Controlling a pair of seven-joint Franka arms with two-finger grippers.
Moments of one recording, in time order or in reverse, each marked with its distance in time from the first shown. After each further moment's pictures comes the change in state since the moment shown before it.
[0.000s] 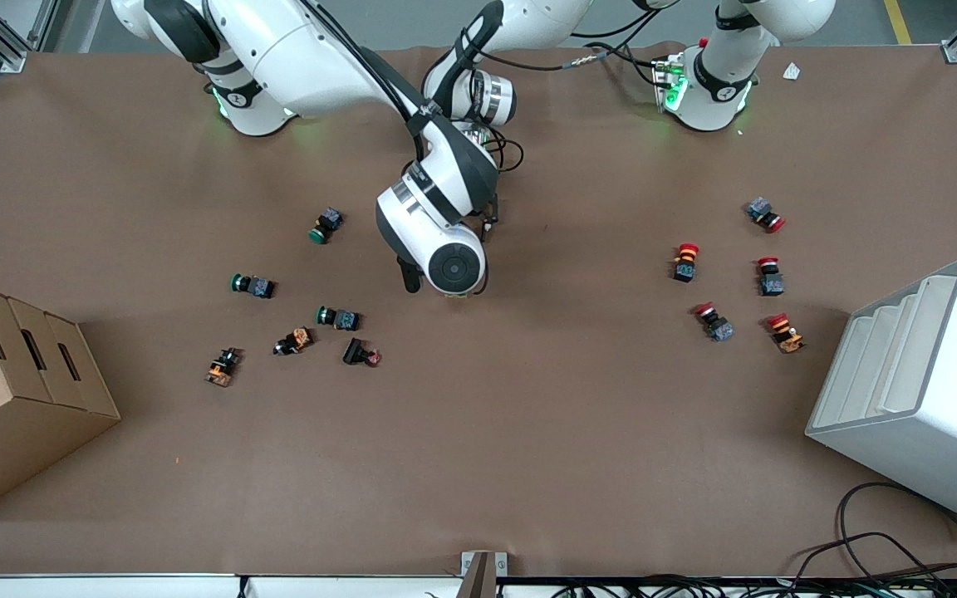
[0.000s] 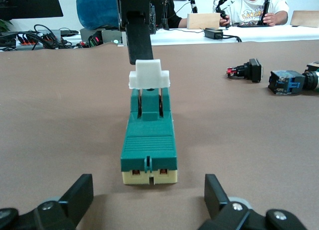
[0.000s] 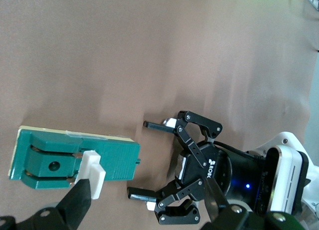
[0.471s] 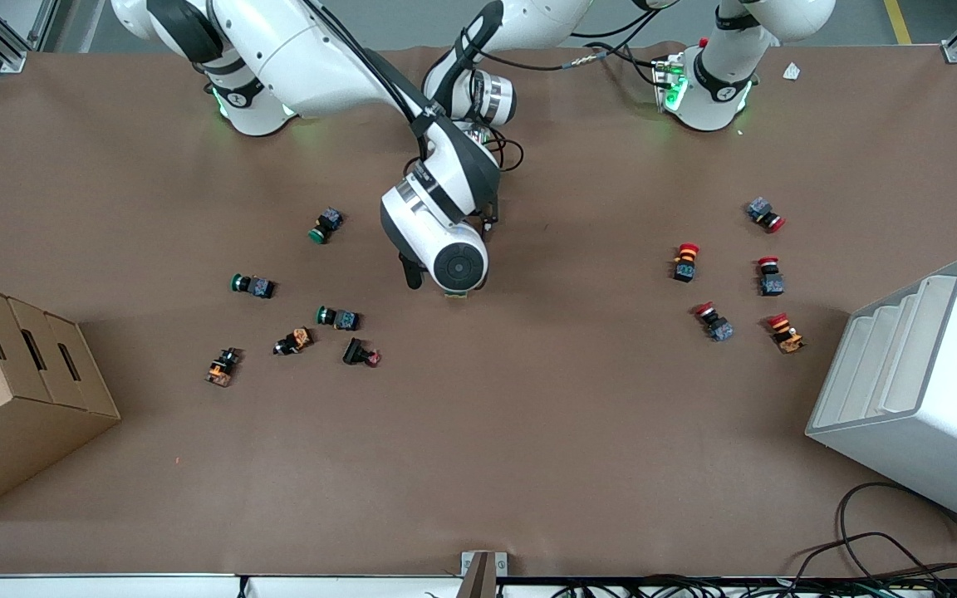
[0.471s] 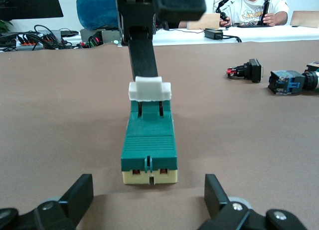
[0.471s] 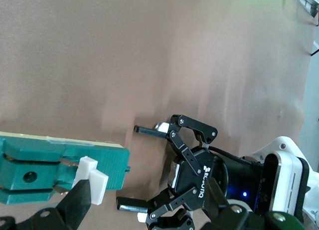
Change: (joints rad) left arm -0.001 0.001 0.000 0.000 0.000 -0.002 0.000; right arm 0.009 0.002 0.005 -0.032 -0.003 0.001 0.000
